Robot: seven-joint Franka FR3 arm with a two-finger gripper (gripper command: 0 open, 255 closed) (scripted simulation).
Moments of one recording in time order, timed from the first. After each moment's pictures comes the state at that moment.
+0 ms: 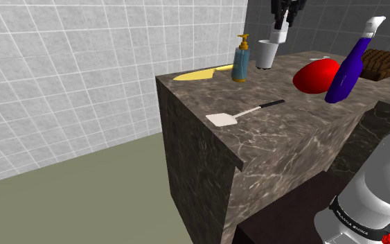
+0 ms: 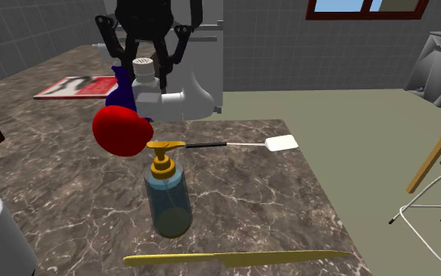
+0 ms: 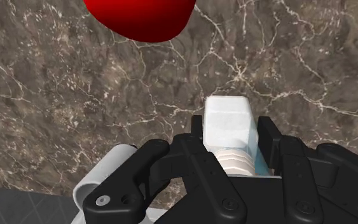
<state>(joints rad) -0.03 -0.40 -0.03 -1.70 -0.13 1.37 0.10</state>
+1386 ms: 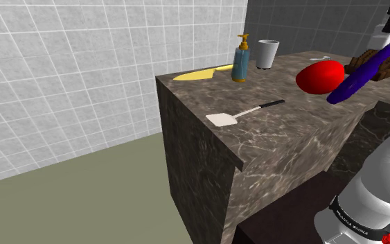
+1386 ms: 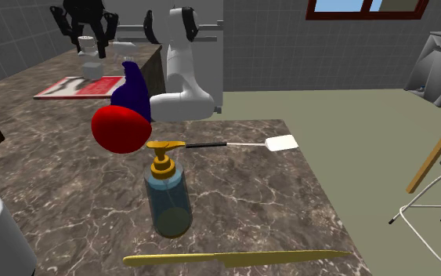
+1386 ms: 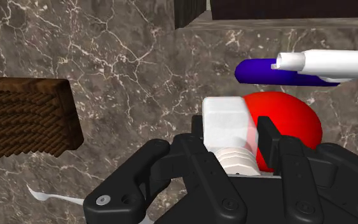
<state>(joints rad) -0.12 -0.90 -0.28 -1.96 -0.34 1.20 -0.26</state>
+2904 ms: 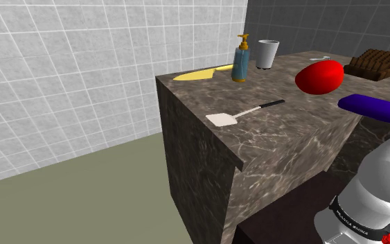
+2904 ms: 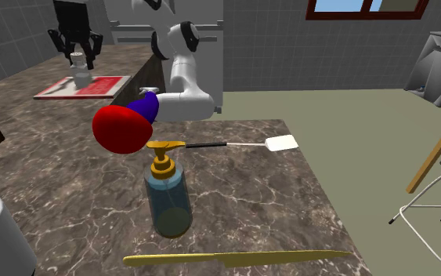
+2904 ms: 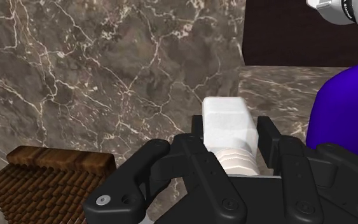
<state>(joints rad) -0.18 -1.18 -0.47 -2.12 -0.57 1.18 -0.48</state>
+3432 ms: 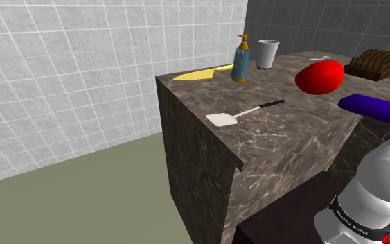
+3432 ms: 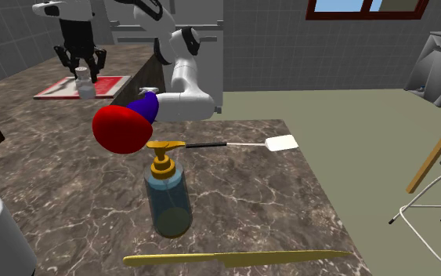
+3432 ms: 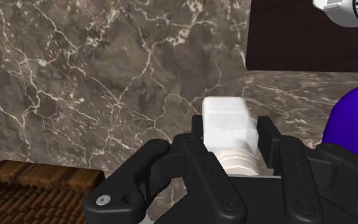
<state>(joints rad) -0.20 -1.26 -0.50 -2.26 -0.60 1.24 -0.47</state>
